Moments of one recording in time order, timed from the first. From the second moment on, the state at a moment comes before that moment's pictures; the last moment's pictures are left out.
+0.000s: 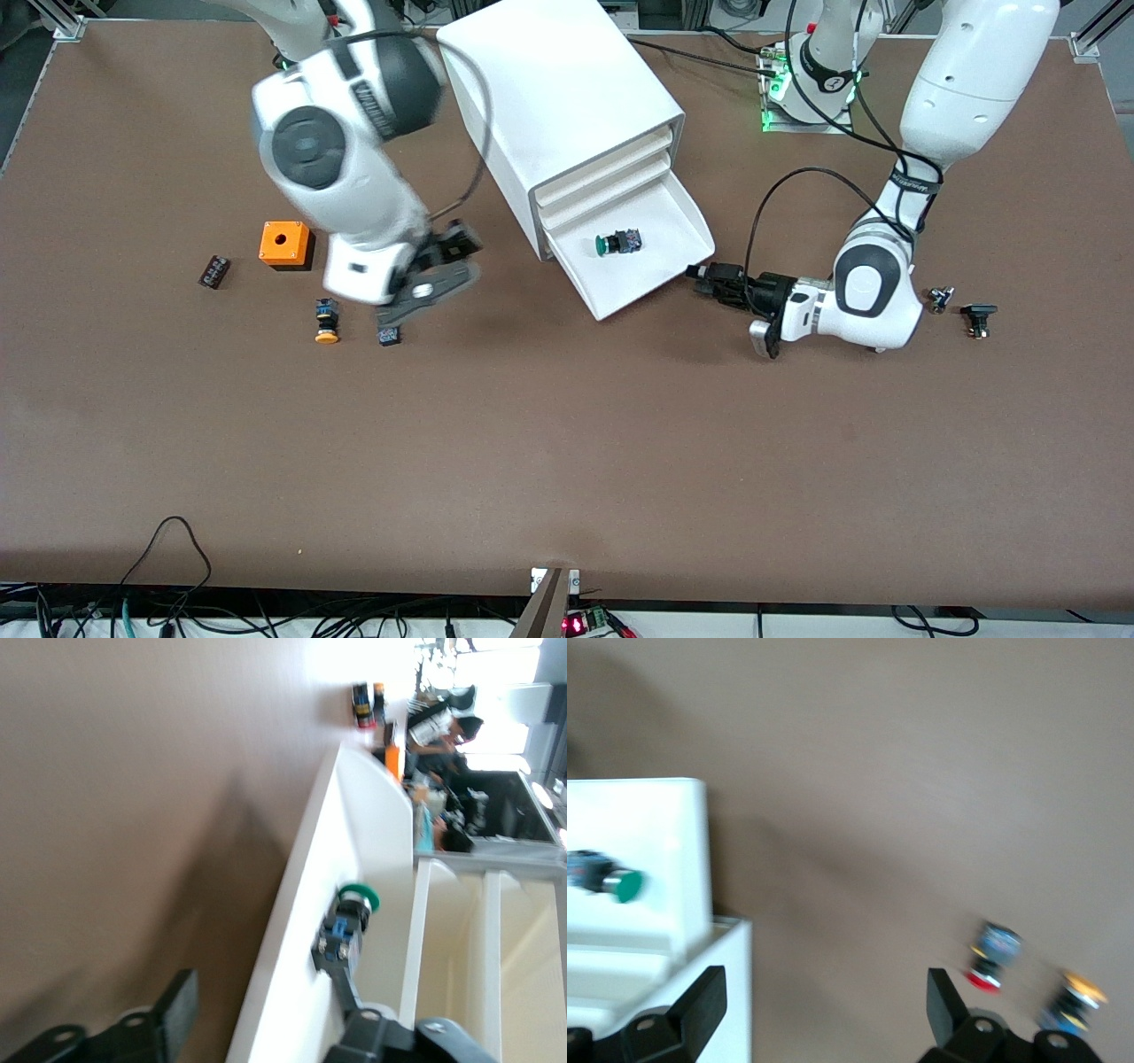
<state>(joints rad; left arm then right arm) -0.03 0.59 -0.09 -1.94 -1.10 1.84 0.90 0.53 0.42 0.07 -1.42 0.09 1.85 -0.01</state>
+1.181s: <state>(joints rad) 0.16 -0.20 -0.05 -1.96 -0.14 1.82 0.23 0.68 0.68 0.26 -1.33 -0.02 2.08 -0.53</state>
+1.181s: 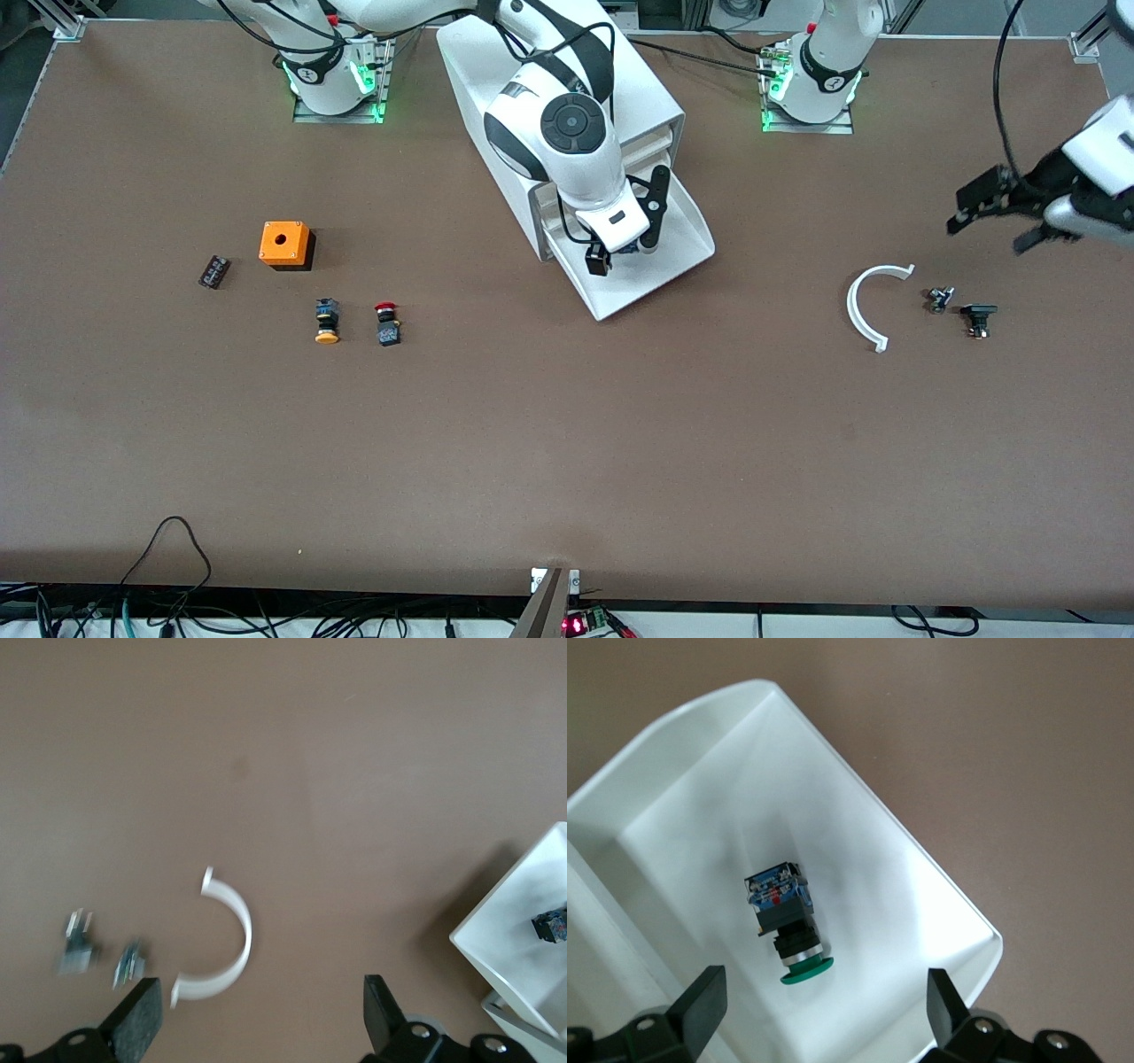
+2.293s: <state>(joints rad) 0.12 -0.15 -0.05 -1.78 -0.02 1.59 -0.15 0.74 0.78 0.26 -1.33 -0.08 2.17 -0.61</state>
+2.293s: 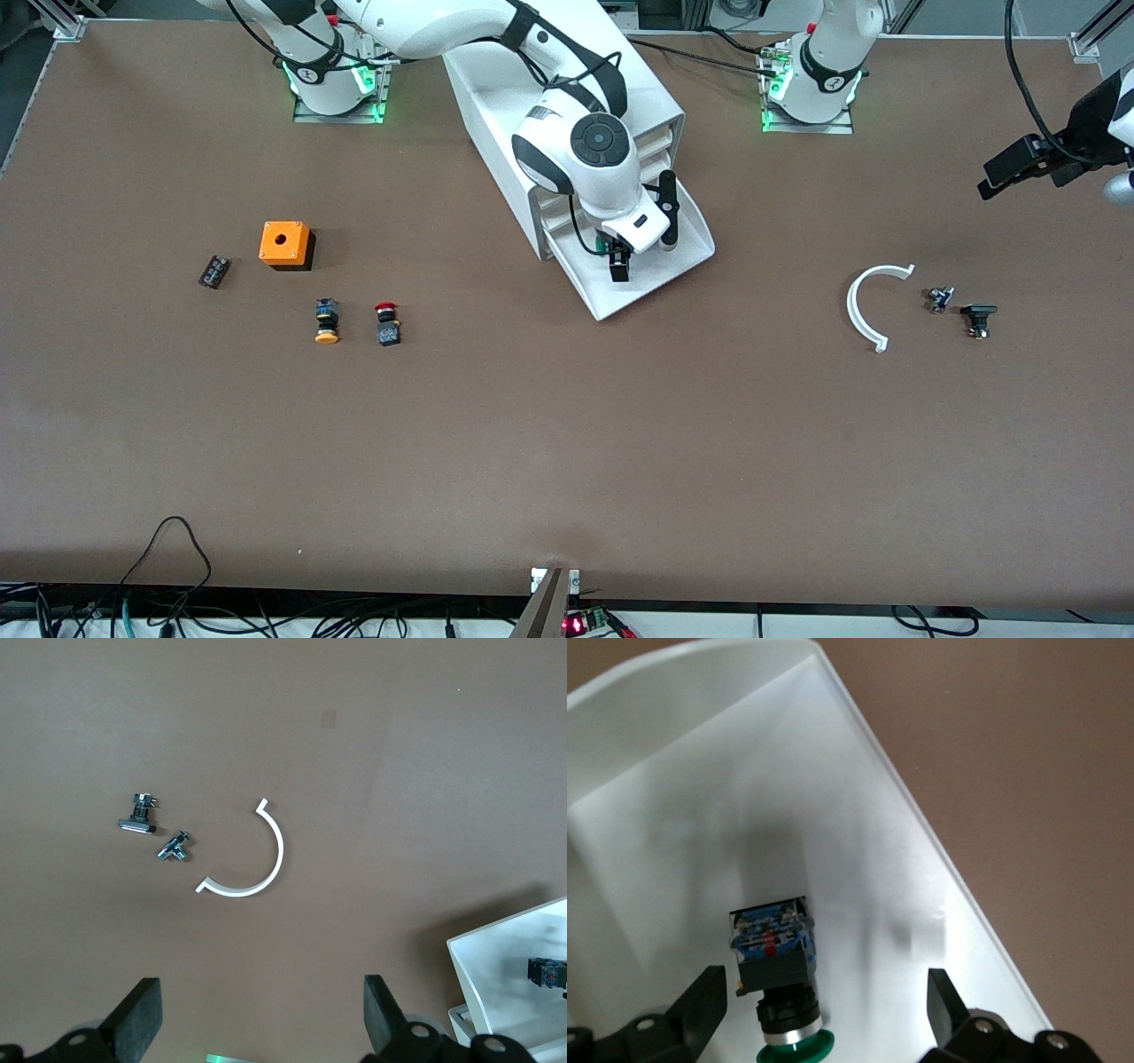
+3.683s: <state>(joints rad) 0.12 -0.15 -0.05 -1.77 -0.02 1.59 -0.15 0.76 0.84 0.26 -1.31 -0.14 2.14 -0.61</state>
